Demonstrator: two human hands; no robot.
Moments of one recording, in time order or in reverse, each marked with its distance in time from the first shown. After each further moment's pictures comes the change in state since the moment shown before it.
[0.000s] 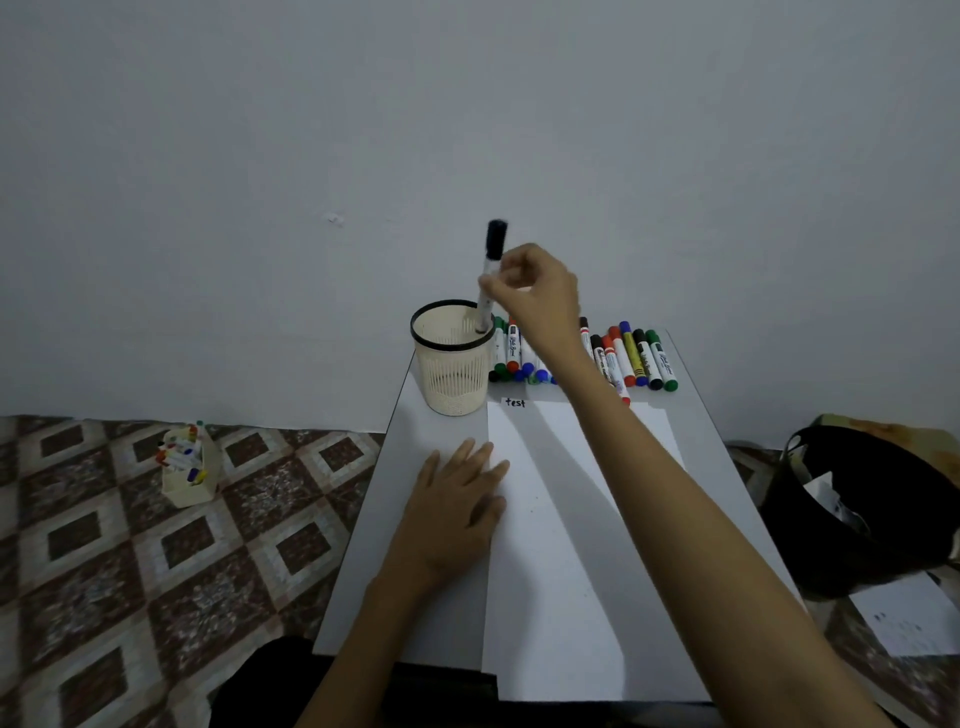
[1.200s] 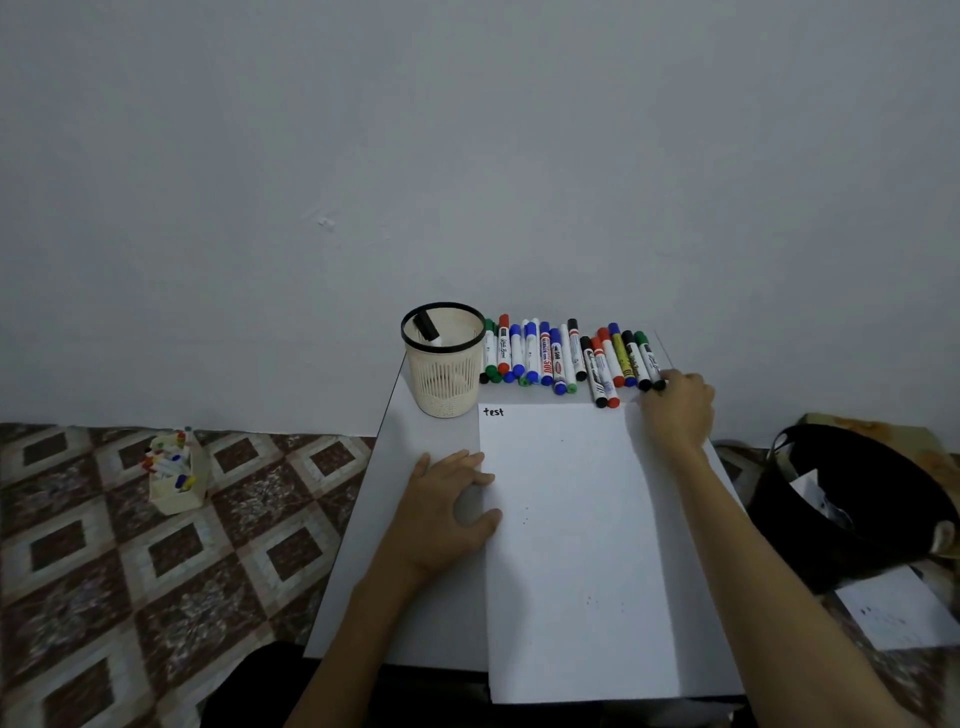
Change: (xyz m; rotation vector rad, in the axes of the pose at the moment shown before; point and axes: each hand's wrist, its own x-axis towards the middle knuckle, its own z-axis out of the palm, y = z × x) left_hand -0.001 -0.005 0.000 -0.285 0.189 0.012; right_hand -0.049 0.153 -0.112 -0.753 0.187 0.489
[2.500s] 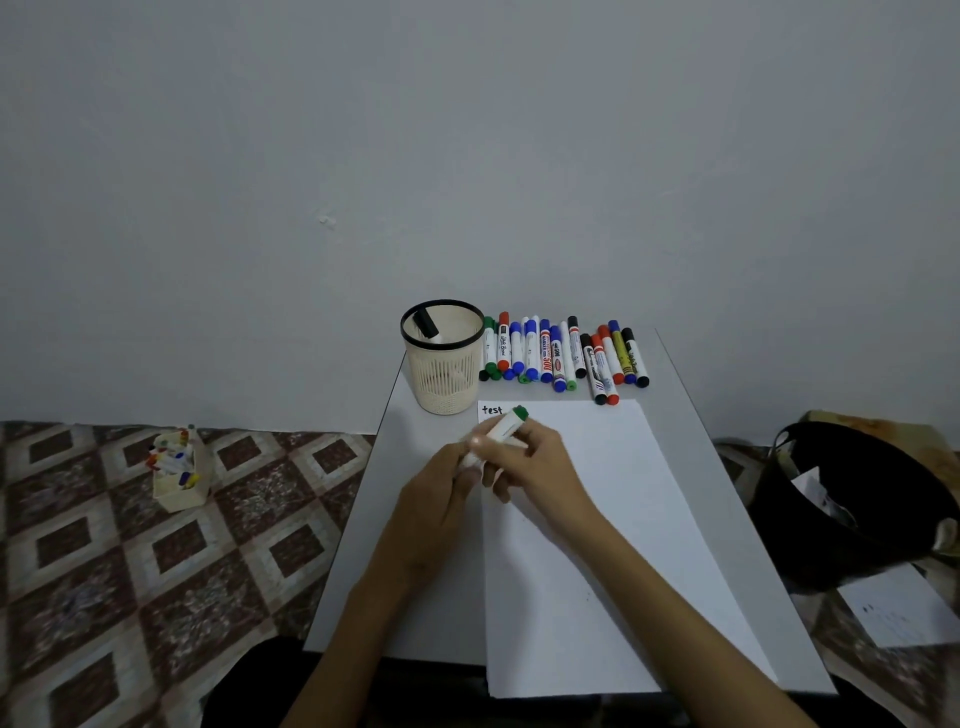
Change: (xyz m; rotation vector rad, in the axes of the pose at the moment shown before) left_hand -0.002 0.026 -0.014 -0.122 0.105 -0.040; right_hand -0.158 -0.083 -0.018 1.119 -0.820 -0.162
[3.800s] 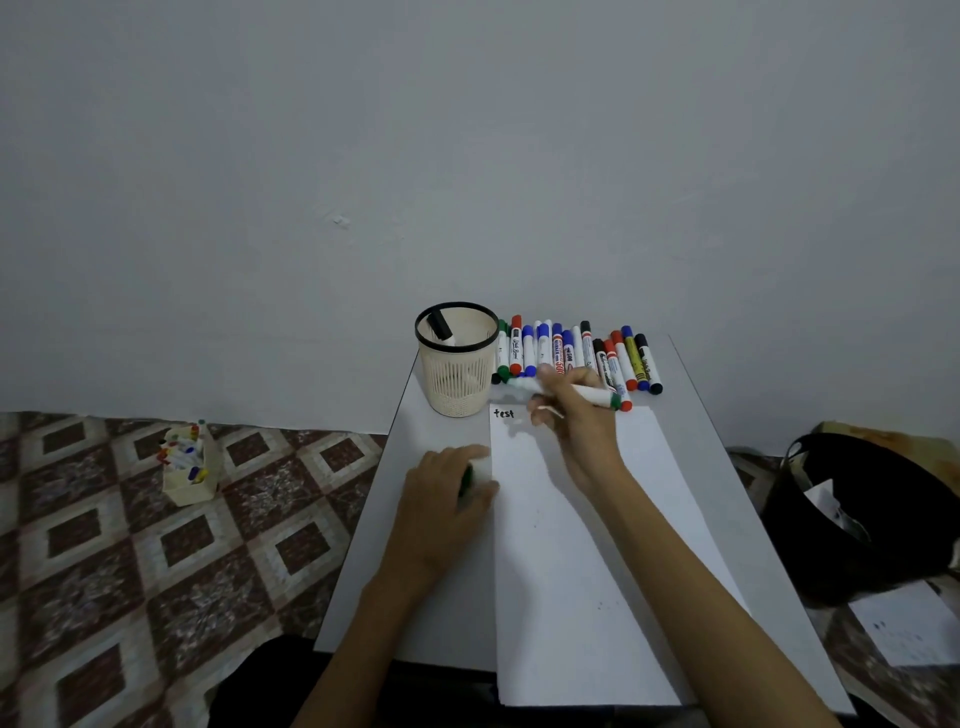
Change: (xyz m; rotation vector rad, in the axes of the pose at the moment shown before) left_hand 0.003 -0.010 0.001 0.138 0.021 -0.059; right_hand 0.046 -0.012 -0.026 0.344 0.236 -0.074
